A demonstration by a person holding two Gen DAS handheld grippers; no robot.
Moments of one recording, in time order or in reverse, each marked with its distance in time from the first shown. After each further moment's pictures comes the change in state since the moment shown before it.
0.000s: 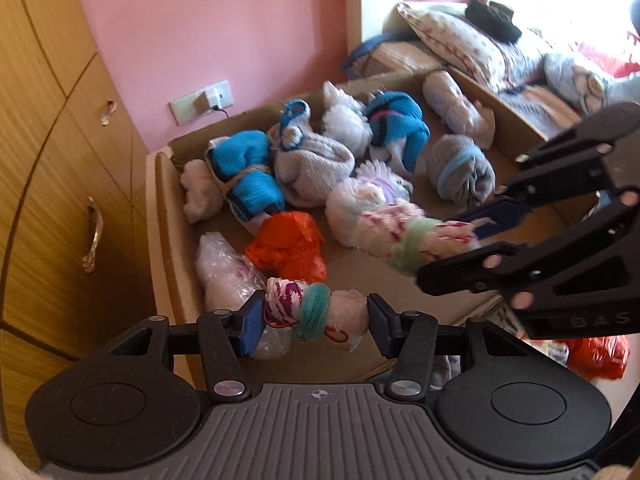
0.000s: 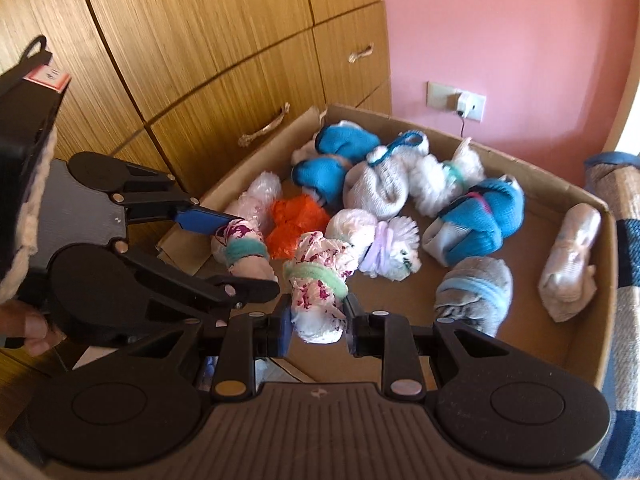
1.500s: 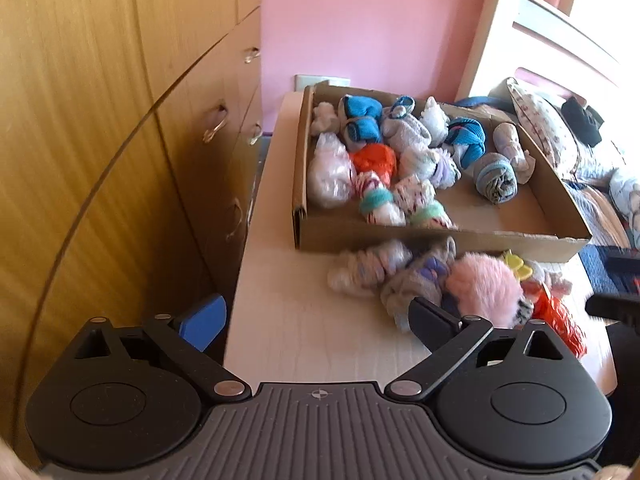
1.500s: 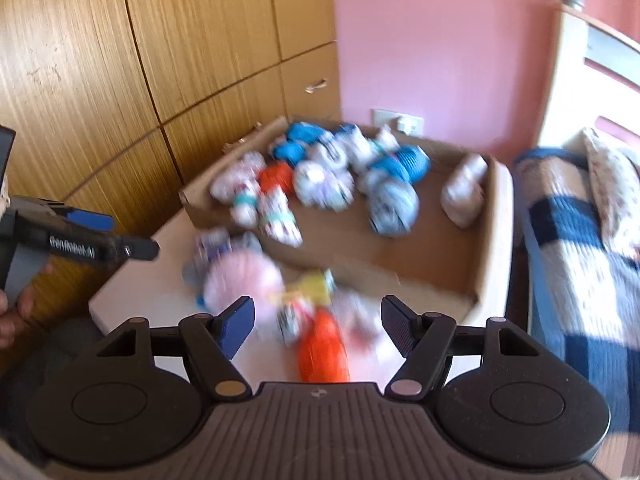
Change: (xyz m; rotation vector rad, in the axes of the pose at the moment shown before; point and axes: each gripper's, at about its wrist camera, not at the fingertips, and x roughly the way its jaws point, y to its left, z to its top) left arm -0.097 -0.011 -0.111 -0.469 -0.090 0.145; right arm -0.102 0.013 -0.112 0.051 -0.155 -0.140
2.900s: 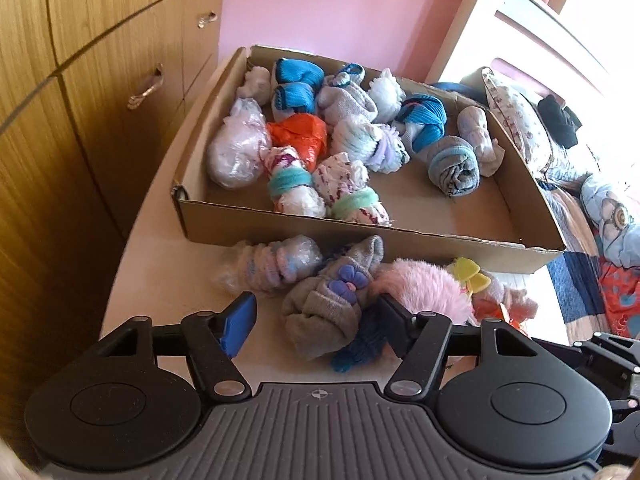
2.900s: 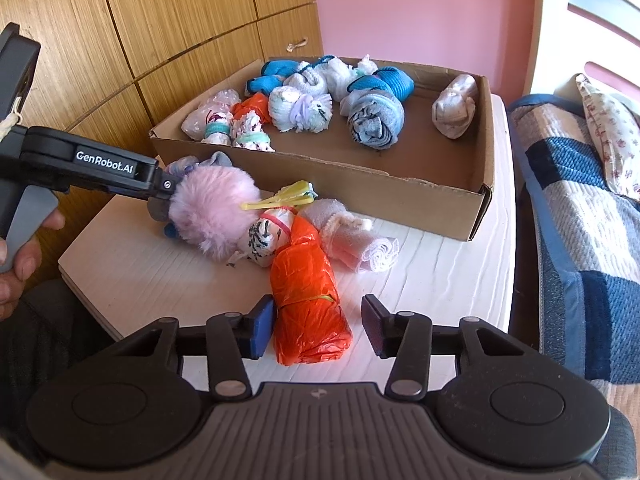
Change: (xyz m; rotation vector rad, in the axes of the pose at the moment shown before) left arm 0.053 -0.043 0.014 -0.058 0.082 -0.140; right arm 0.031 -0.011 -0.046 0.059 0.065 -0.008
